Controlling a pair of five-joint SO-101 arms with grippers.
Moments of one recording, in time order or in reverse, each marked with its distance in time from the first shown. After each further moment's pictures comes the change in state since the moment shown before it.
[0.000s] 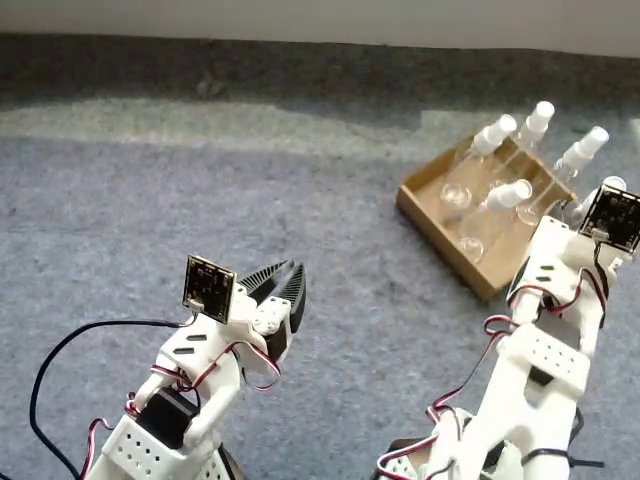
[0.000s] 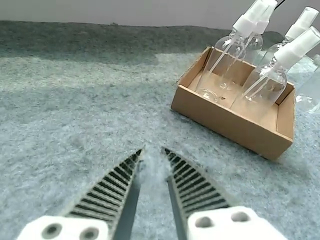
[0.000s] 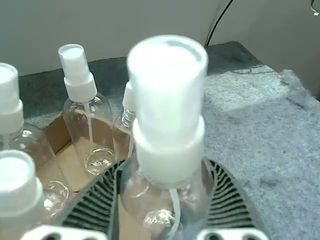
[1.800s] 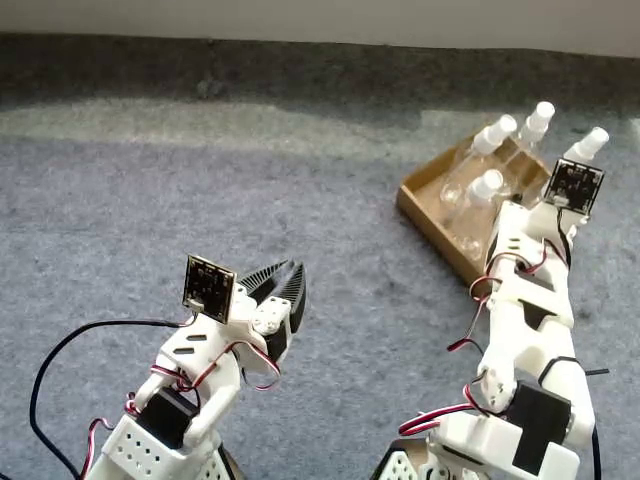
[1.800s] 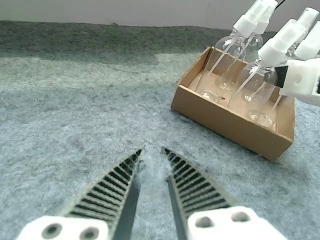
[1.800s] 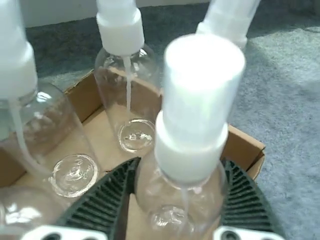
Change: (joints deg) left arm 0.0 0.0 0.0 0.0 0.0; right arm -7.6 29.0 -10.3 -9.7 -0.4
